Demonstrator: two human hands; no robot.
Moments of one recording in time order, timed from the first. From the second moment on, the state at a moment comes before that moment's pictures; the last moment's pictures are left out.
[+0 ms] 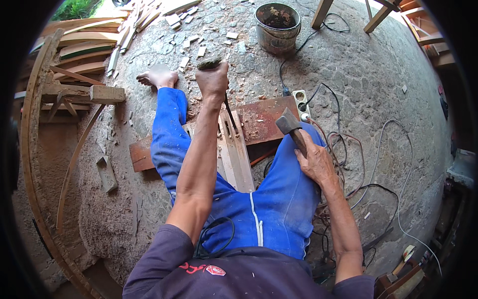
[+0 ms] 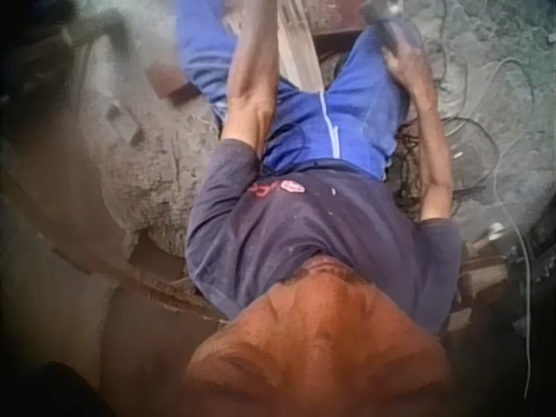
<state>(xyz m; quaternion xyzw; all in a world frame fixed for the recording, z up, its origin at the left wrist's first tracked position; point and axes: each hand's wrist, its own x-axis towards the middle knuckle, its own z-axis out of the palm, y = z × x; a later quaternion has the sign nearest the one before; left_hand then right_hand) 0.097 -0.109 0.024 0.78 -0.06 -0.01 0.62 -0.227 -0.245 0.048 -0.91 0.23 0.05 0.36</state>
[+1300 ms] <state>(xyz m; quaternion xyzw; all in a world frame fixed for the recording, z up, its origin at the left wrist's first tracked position) 0.046 -0.062 0.085 0.78 -0.31 0.10 0.53 -0.201 -0.245 0.053 -0.90 0.24 0.09 0.34</state>
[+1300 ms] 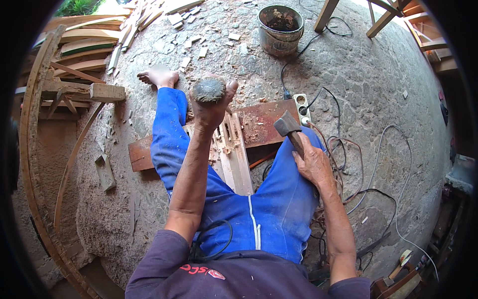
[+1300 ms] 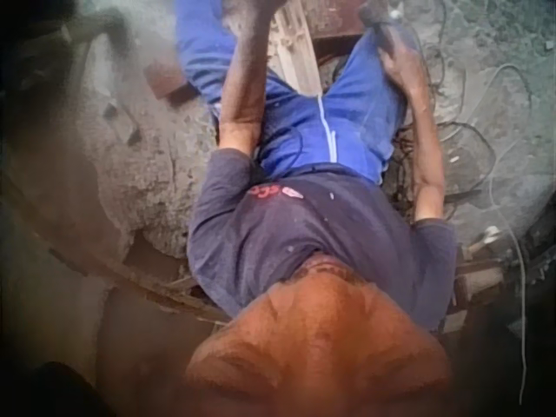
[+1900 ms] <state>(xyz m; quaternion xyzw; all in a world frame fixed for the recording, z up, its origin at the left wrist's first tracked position) 0.014 -0.052 0.083 0.71 -0.20 0.02 0.68 -0.204 -0.241 0.056 -0.91 0.26 0.11 0.31</state>
